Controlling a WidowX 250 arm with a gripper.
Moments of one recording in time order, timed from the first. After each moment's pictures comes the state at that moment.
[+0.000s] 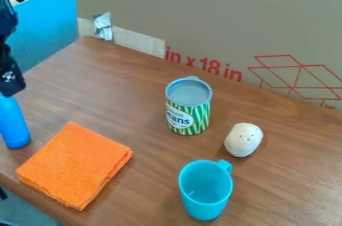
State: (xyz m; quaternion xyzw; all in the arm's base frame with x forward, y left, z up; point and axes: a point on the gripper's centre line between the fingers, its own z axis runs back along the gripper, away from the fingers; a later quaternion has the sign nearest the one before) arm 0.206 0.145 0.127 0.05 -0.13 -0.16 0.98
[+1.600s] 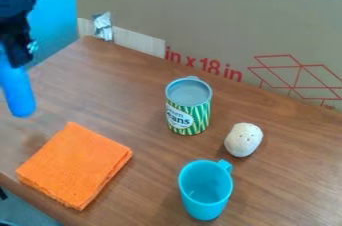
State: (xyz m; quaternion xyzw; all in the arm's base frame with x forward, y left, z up) arm 0.253 0.152 0.136 0.03 -0.07 -0.09 0.99
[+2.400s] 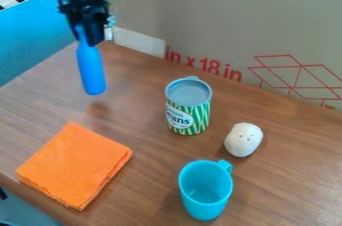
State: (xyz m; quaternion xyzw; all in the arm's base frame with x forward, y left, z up) arm 0.351 0.109 0.129 -0.03 -0.07 -0.07 0.99
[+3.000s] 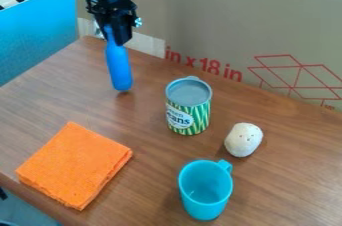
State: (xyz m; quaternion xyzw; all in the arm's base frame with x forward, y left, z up) arm 0.380 0.085 0.122 -0.03 -0.11 -0.09 0.99
